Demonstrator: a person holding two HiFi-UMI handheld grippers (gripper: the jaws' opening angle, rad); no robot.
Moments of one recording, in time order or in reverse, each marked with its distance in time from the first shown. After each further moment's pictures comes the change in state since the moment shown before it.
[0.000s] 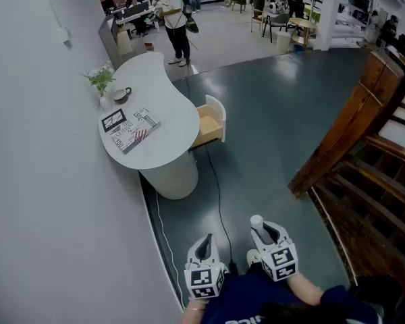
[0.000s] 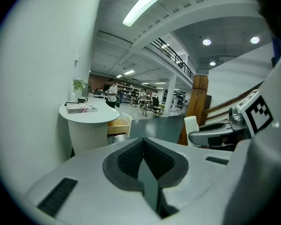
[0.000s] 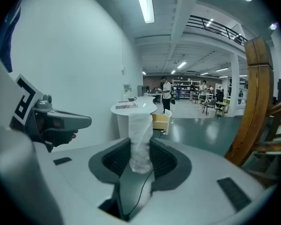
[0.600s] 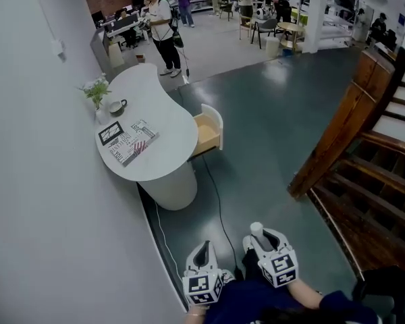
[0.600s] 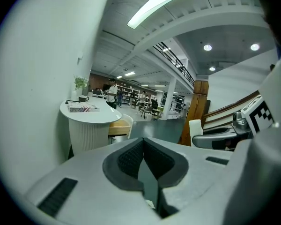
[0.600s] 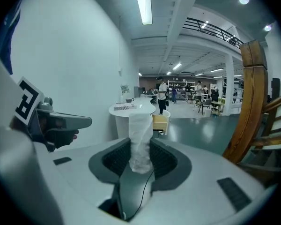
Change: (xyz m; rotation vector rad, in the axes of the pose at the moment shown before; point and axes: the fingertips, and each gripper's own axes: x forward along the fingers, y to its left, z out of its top) left arm -0.007 0.037 -0.003 -0.044 -0.023 -0.016; right arm 0.008 0.027 0.001 0.027 -0.014 -0.041
